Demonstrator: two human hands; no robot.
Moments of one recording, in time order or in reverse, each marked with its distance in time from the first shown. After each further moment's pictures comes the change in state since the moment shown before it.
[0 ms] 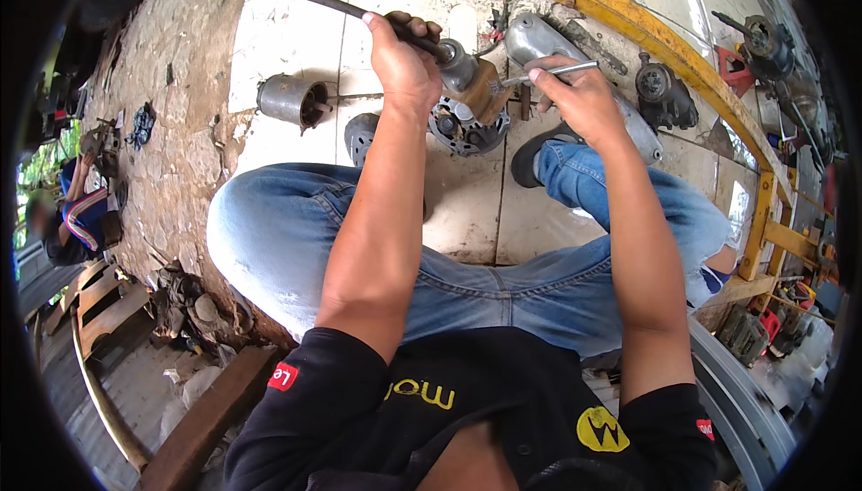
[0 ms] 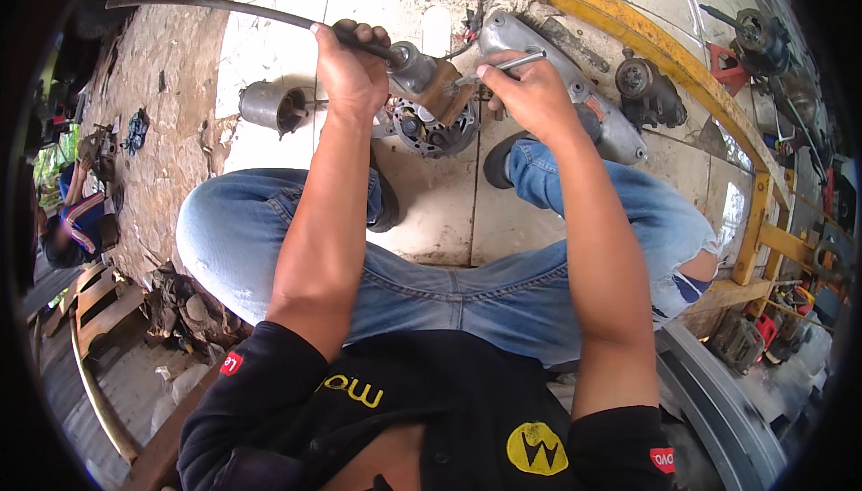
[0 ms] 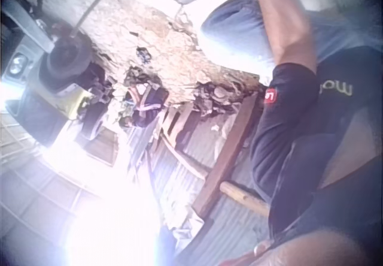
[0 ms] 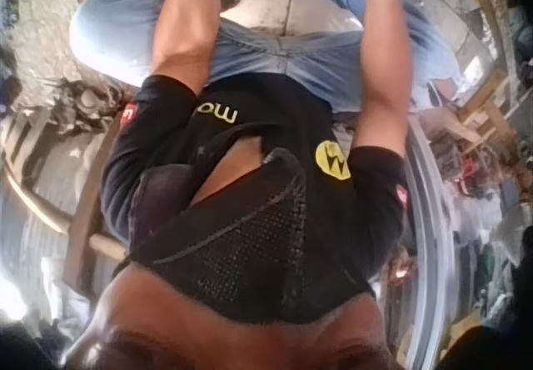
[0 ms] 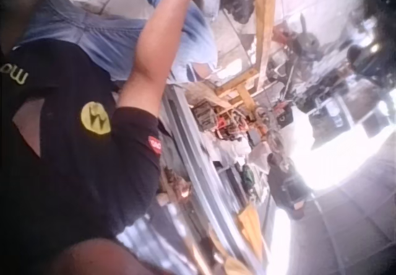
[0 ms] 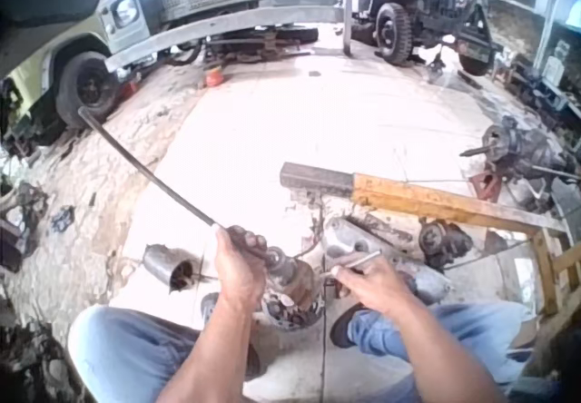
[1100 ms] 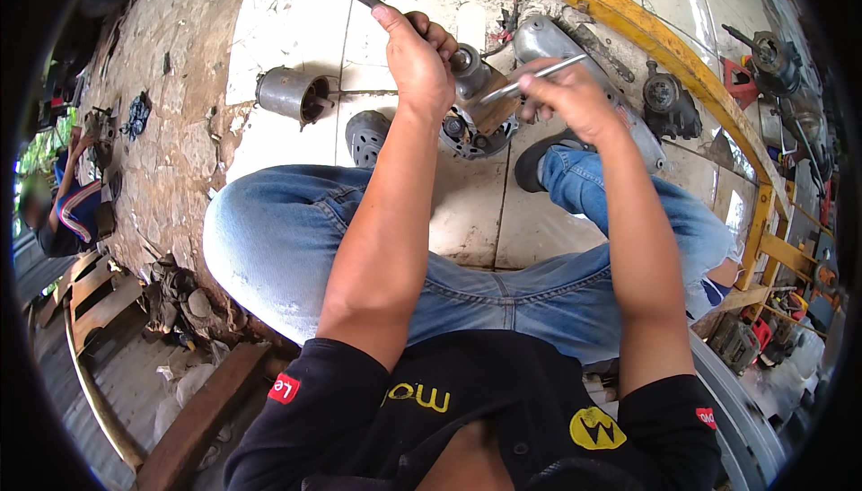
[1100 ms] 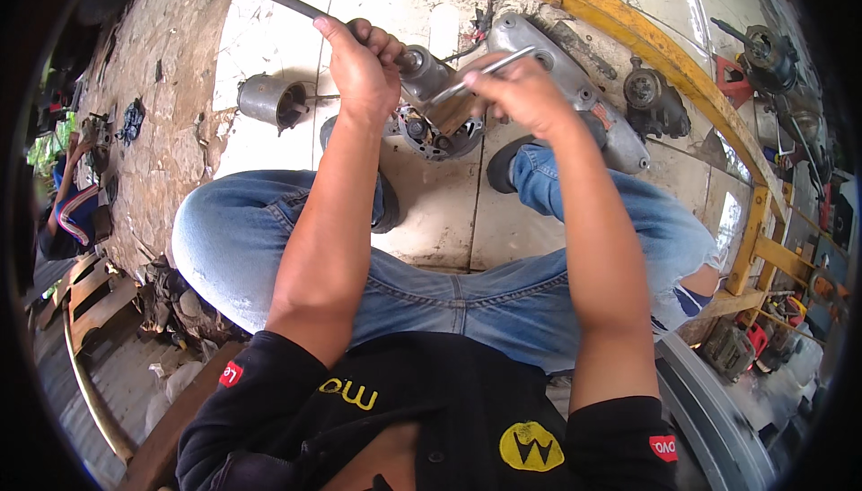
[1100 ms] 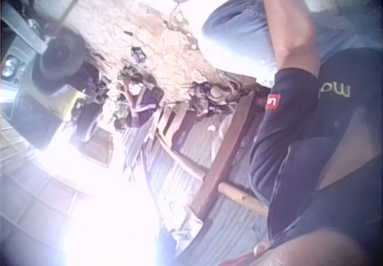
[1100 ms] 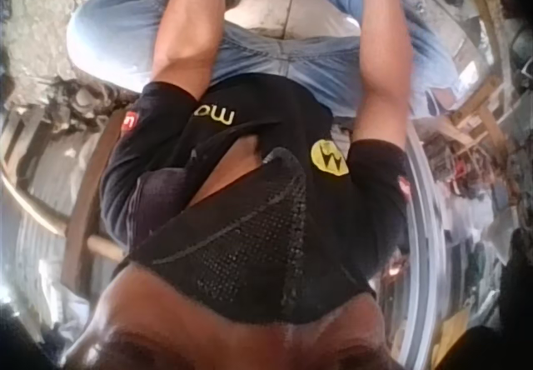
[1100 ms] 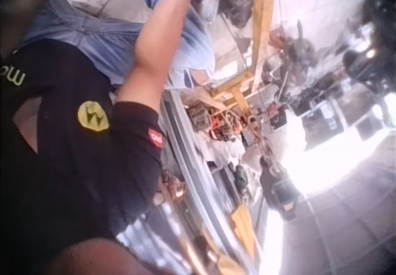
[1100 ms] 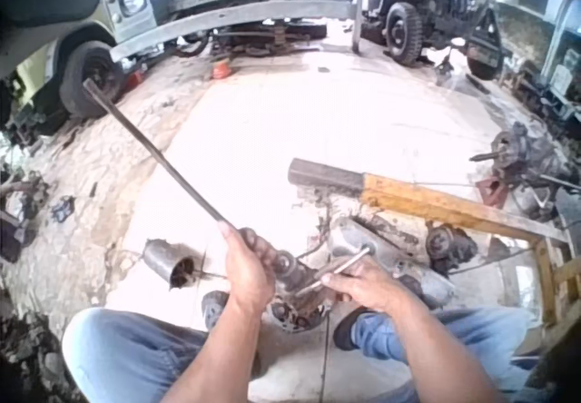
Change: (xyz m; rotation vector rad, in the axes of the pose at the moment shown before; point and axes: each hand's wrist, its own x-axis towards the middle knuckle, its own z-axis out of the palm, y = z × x) left_hand -0.001 0.001 -0.005 0.179 -0.057 -0.020; right_hand 0.025 0.000 0.015 0.110 -0.272 0.085
